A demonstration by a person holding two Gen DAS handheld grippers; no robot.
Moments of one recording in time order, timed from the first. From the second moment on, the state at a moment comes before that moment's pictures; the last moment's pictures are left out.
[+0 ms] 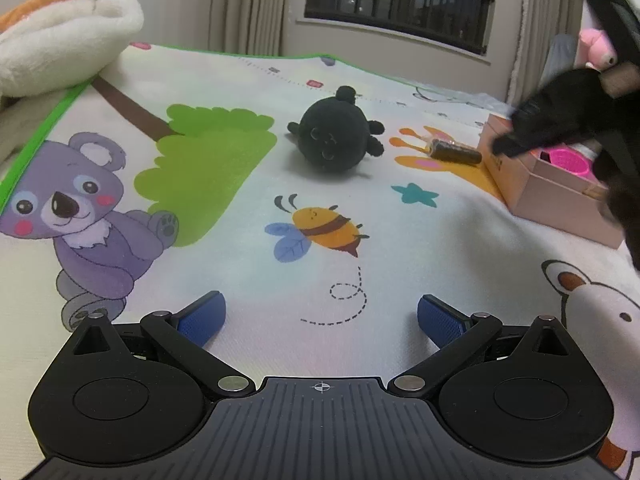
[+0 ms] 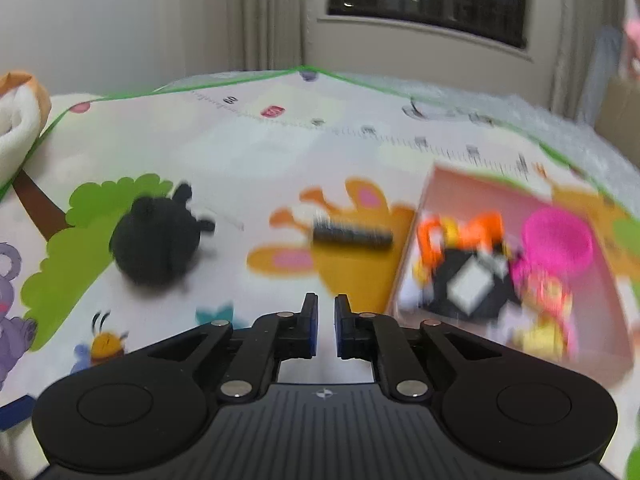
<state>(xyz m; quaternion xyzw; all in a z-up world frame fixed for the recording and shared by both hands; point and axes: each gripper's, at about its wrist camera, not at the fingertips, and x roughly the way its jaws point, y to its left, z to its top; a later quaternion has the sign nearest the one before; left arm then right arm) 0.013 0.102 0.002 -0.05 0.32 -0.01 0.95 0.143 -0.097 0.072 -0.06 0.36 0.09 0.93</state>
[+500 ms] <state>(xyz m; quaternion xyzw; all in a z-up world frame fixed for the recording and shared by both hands) 0.013 0.104 0.001 -0.06 0.32 -0.01 0.95 0.308 -0.070 0.041 -0.12 0.51 0.10 0.85</state>
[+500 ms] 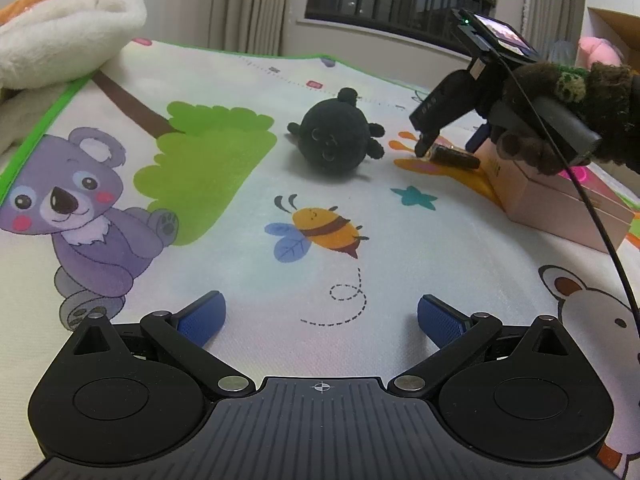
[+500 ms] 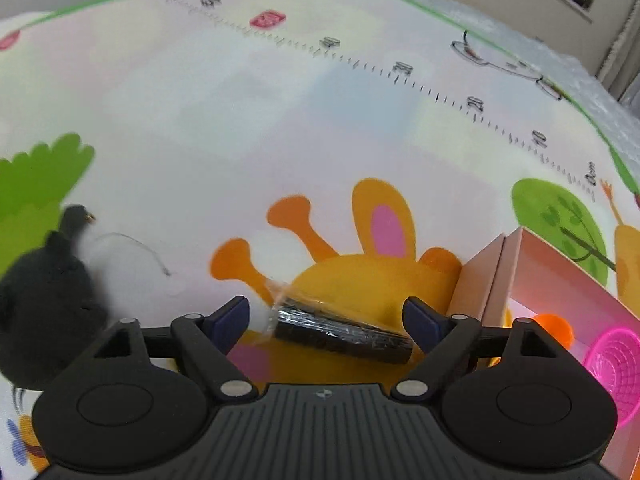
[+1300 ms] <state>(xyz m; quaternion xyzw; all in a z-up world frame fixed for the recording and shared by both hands) 0.043 0.093 0.035 -0.04 0.33 -0.06 0.94 0.005 -0.149 0.078 -0.17 0.41 0.17 0.88</state>
